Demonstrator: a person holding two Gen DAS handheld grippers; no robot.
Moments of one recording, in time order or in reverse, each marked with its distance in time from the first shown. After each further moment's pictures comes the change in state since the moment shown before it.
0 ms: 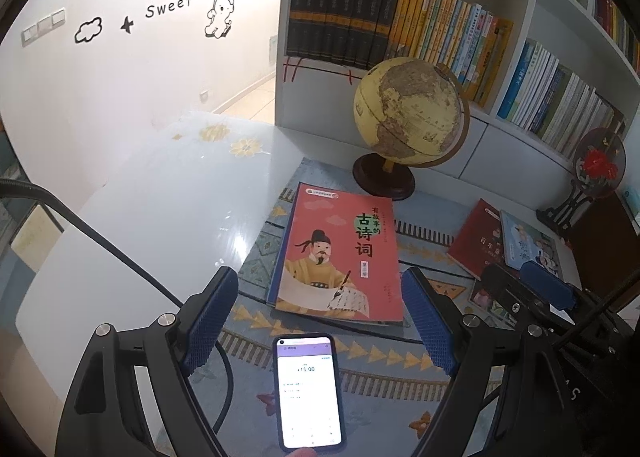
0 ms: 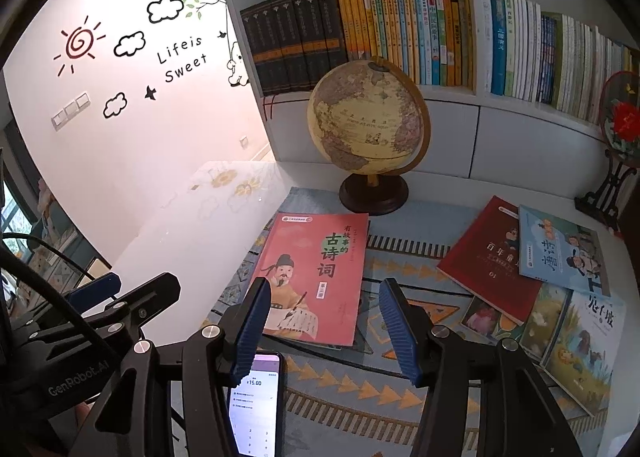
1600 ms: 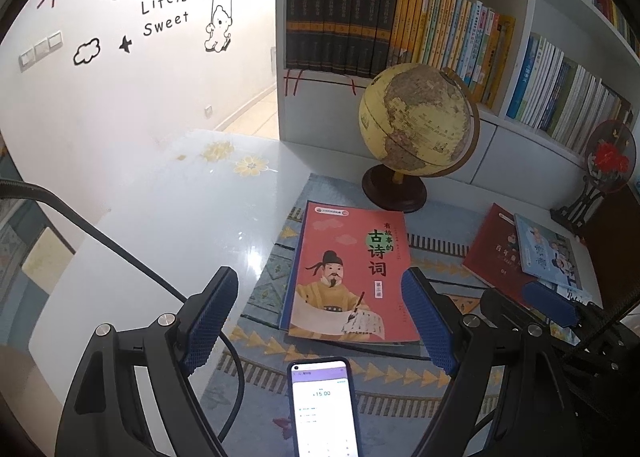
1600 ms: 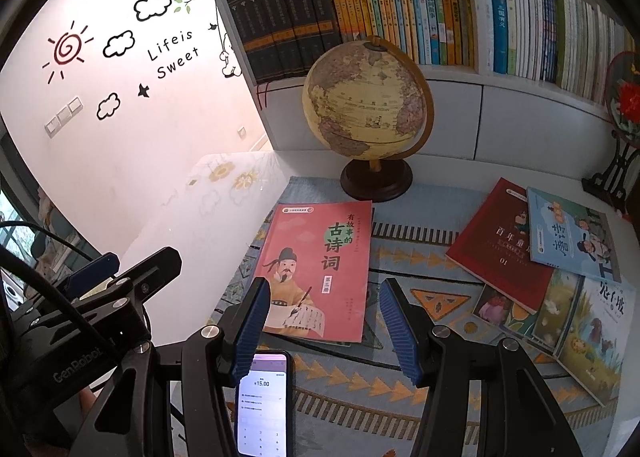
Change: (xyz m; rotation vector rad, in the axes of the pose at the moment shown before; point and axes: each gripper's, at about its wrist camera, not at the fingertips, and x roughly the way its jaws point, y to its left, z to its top) left arm 0.012 -0.004 0.019 0.060 -0.032 0.054; right arm 0.016 -0.001 0.008 0.039 0.057 0.016
